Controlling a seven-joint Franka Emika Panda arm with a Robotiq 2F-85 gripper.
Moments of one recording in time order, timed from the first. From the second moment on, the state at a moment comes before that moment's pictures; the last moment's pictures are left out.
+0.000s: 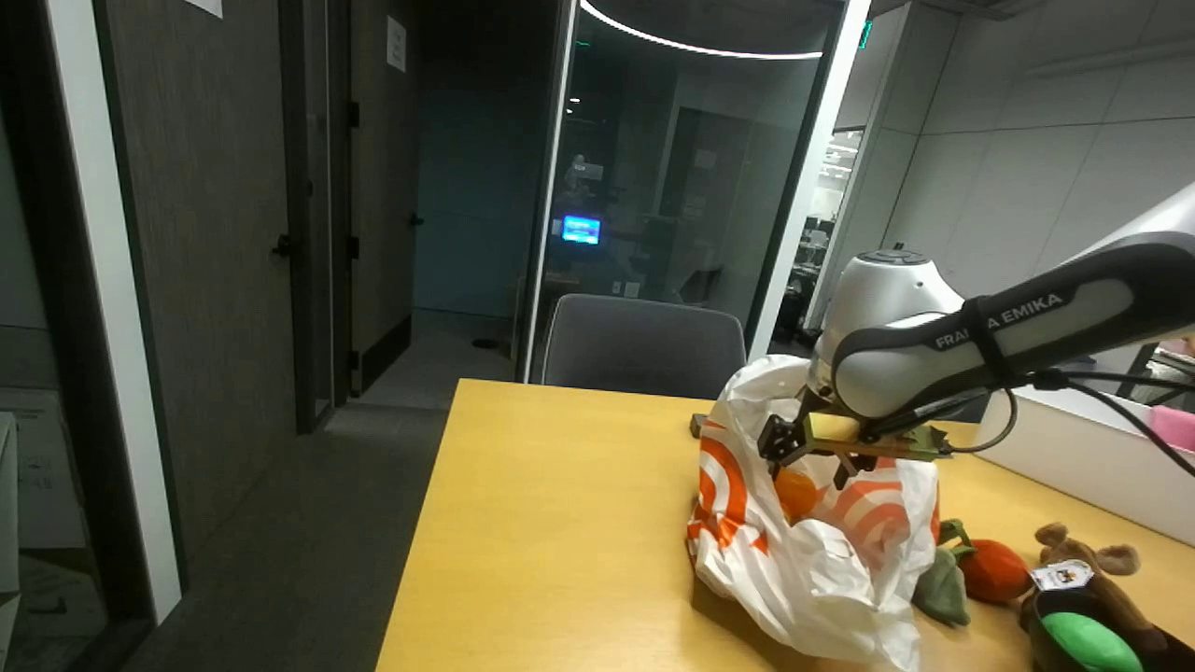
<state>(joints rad) 0.24 0.38 -0.03 -1.91 -0.30 2.48 0.61</state>
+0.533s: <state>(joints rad) 0.24 0.45 -0.03 -1.84 -0.30 2.44 0.61</state>
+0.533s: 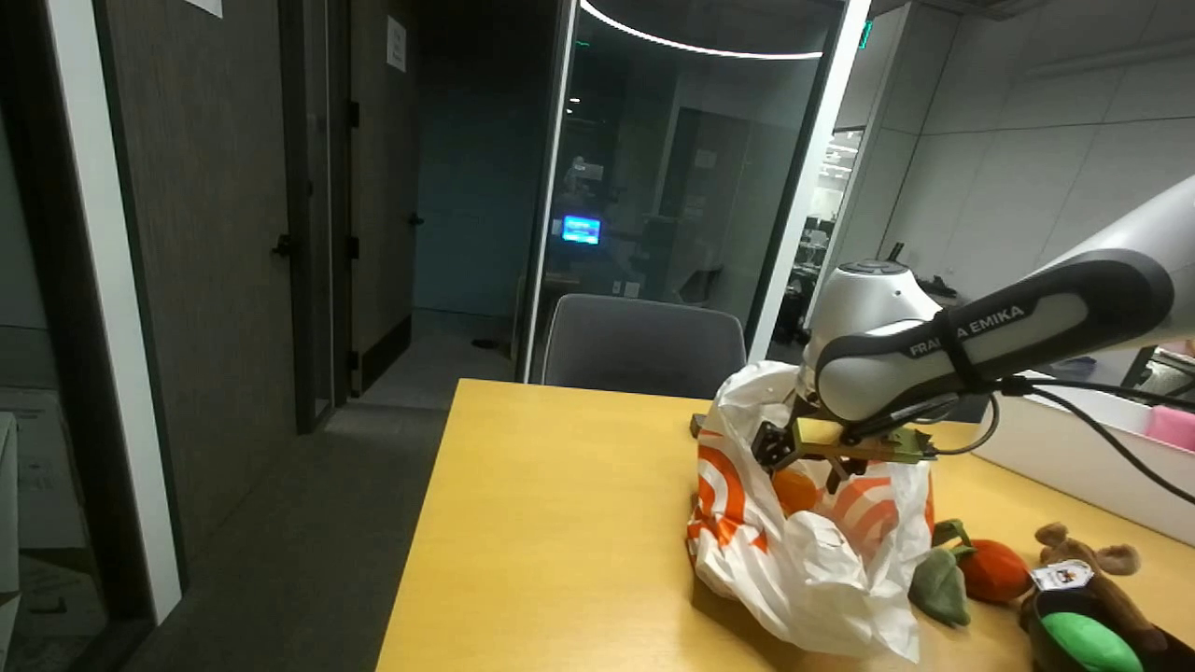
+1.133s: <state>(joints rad) 0.24 0.47 -0.03 -1.80 -0.24 2.42 0.57</state>
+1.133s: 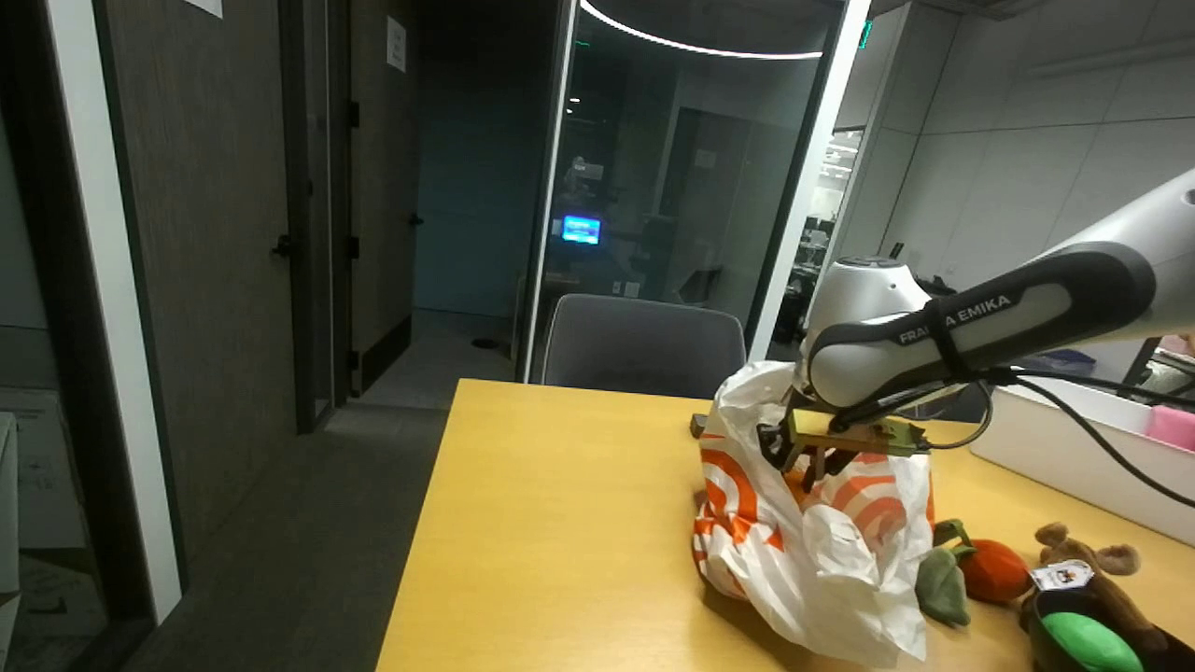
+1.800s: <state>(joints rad) 0.24 0.43 -0.04 -1.79 -0.25 2.42 0.55</state>
